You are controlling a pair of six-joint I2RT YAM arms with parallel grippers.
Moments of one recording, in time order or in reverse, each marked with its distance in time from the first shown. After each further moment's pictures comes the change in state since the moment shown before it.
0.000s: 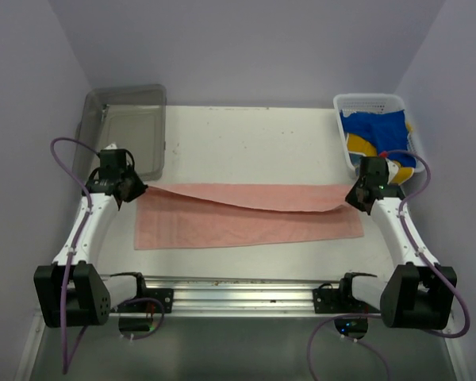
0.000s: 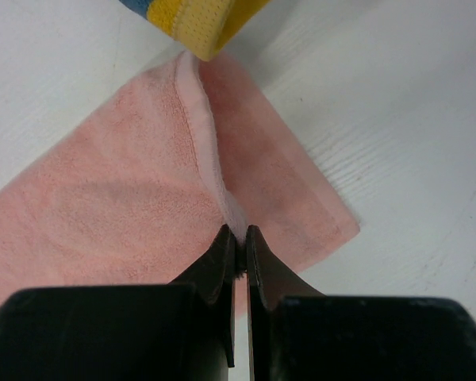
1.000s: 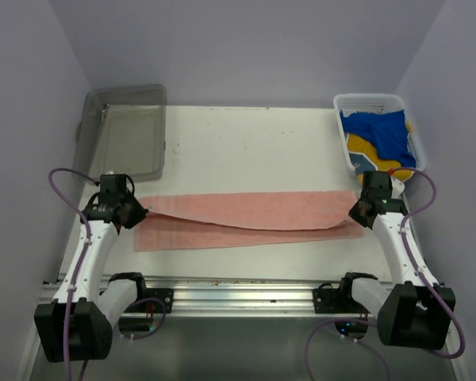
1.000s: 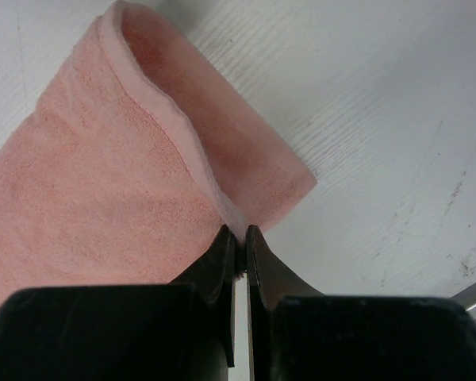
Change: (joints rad) left arm 0.006 -0.236 -0.199 -0.164 0.006 -0.098; right arm -0.039 -0.137 -0.121 -0.095 0.023 0.062
